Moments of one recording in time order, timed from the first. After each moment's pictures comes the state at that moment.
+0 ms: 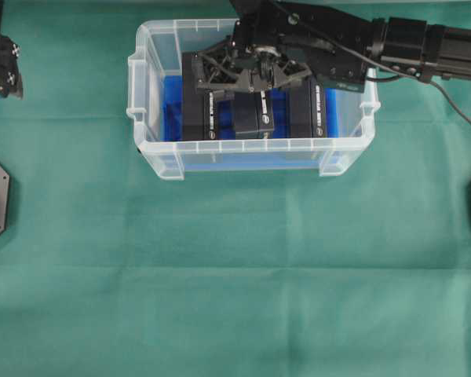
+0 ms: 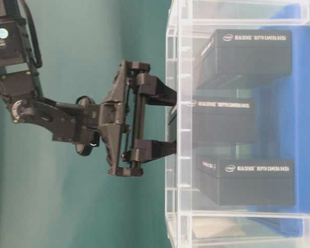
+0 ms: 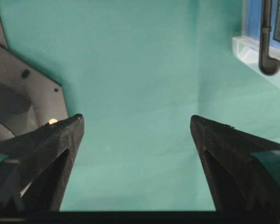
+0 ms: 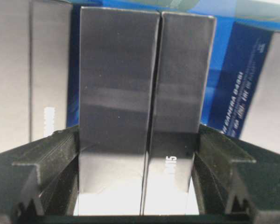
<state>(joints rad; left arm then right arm) 0.50 -0.68 0.52 0.04 1.46 -1.01 -0.26 0.33 -0.22 -0.18 1.24 1.35</state>
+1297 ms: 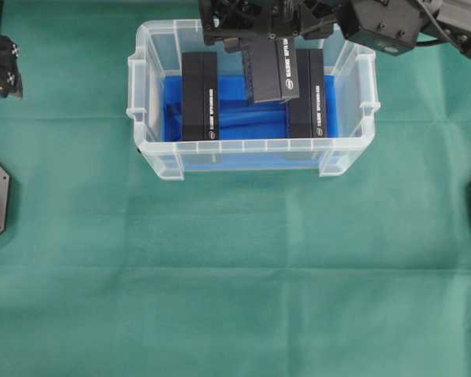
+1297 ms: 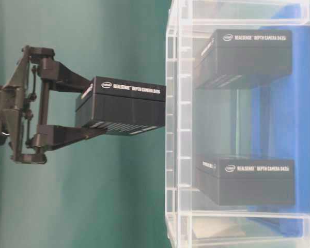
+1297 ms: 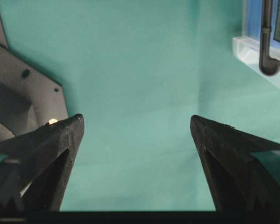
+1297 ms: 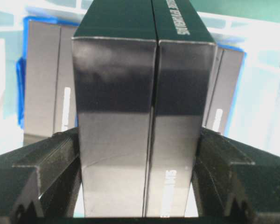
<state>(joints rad) 0.50 -0.68 0.52 0.04 1.46 -1.01 -0.24 0.28 -0.54 -0.27 1.61 1.29</state>
